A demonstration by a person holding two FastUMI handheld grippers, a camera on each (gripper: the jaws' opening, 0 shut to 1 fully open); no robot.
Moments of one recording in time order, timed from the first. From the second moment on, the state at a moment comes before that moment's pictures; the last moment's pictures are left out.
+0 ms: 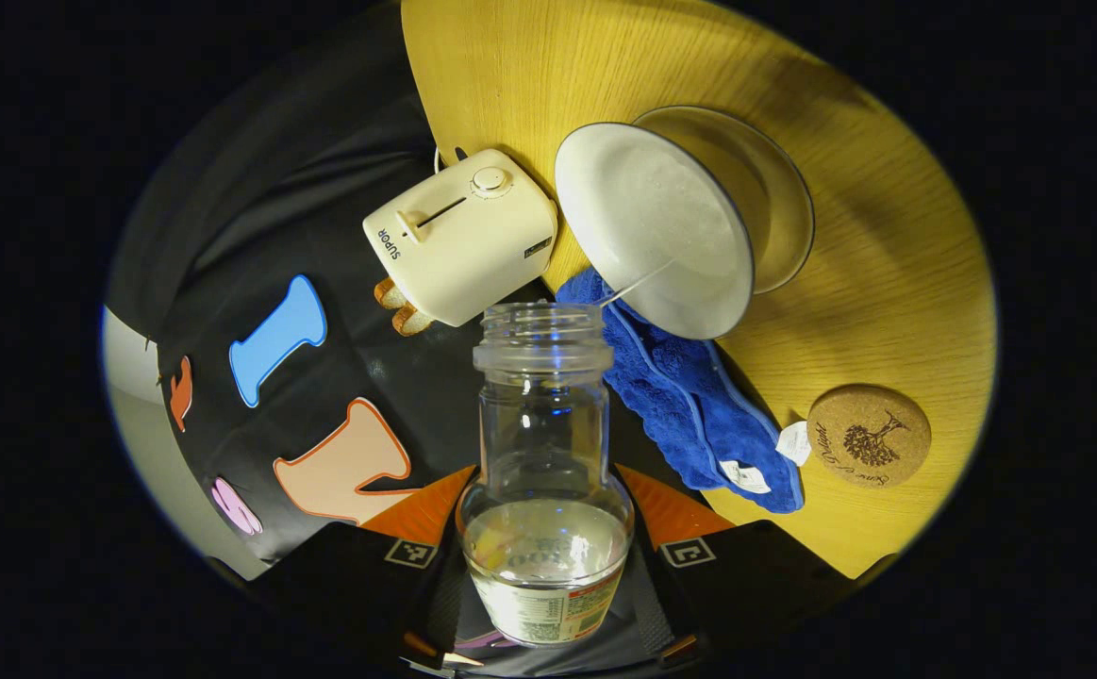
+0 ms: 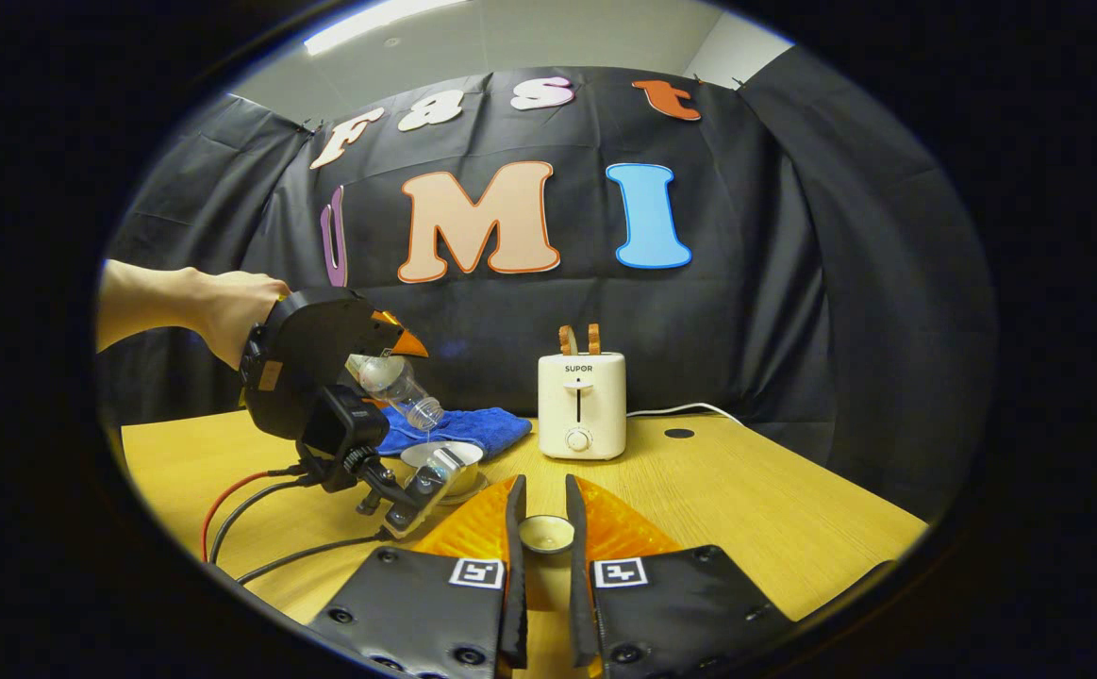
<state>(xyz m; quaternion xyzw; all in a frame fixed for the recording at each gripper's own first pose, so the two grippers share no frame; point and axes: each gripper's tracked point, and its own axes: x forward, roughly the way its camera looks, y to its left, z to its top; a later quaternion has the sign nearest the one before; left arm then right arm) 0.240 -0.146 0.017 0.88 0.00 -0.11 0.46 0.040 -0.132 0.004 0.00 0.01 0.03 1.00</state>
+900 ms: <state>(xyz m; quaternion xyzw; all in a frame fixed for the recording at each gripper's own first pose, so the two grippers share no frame) 0.245 -0.105 0.023 0.43 -0.02 -0.13 0.89 0.041 -0.138 0.007 0.00 0.00 0.01 1.00</state>
